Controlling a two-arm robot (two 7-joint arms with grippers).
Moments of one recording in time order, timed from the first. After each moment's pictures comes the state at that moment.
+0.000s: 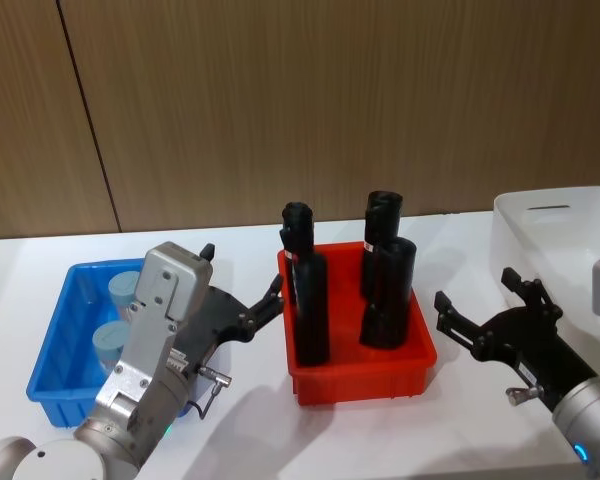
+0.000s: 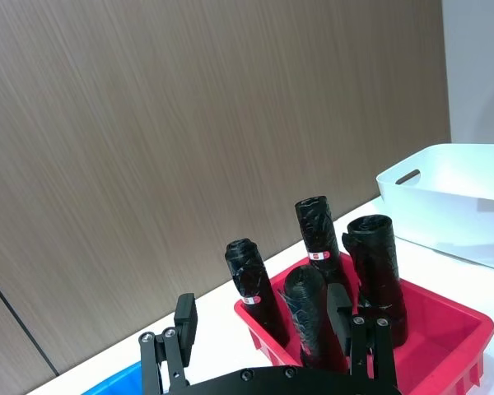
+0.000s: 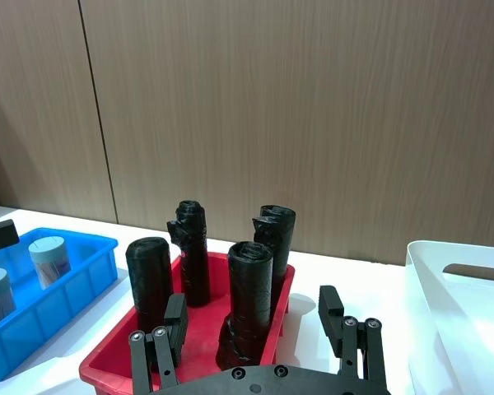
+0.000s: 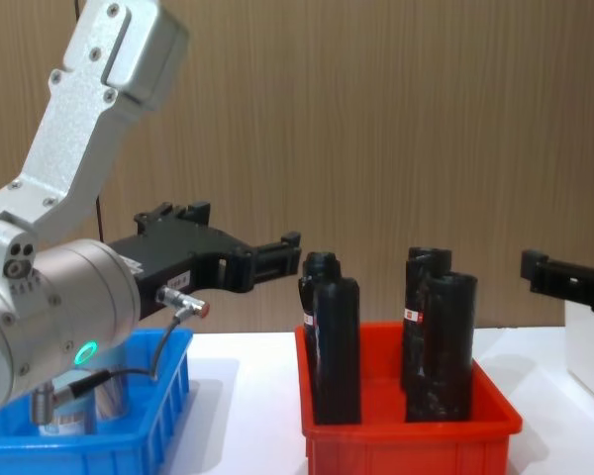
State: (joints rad) left arm -0.24 0.38 0.45 -1.63 -0.20 0.01 -0.01; right arm -0.01 0.34 -0.23 -1.77 0.29 0.03 0.07
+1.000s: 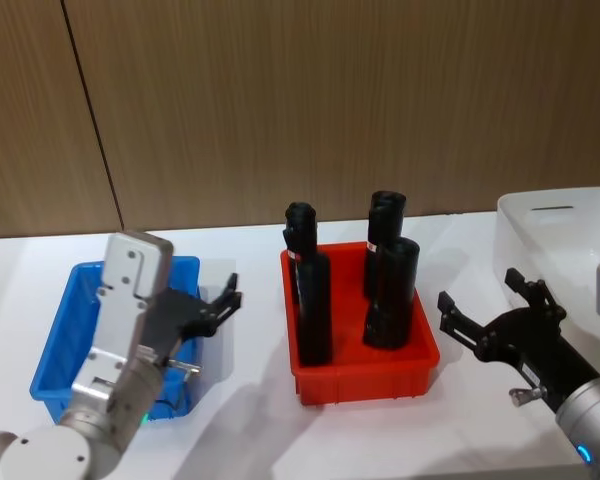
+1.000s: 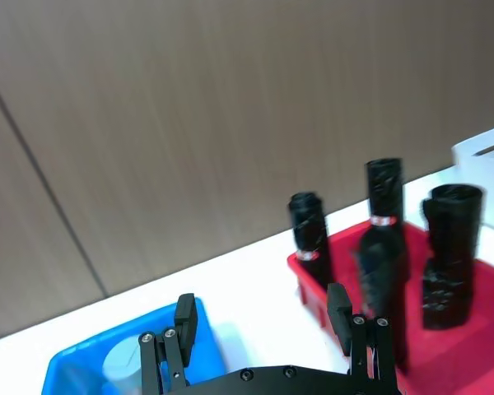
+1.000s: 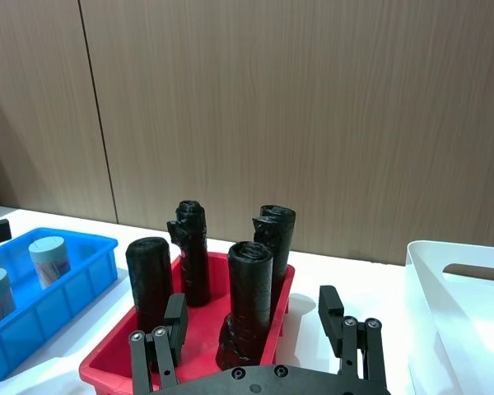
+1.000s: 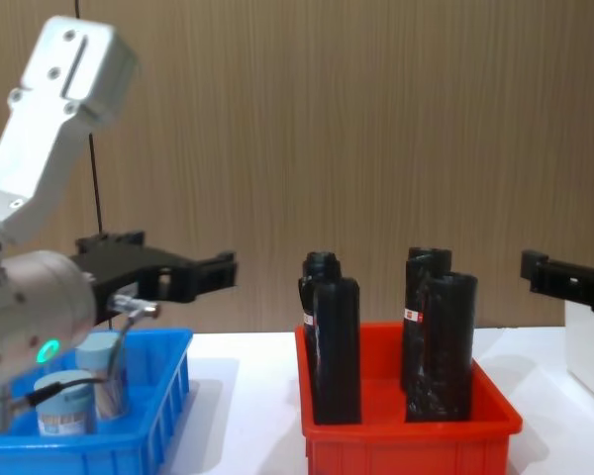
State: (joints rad) left arm -0.24 0.38 0.42 -1.61 -0.28 0.12 0.10; right arm -0.01 0.34 -0.23 -1.77 0.29 0.03 0.07
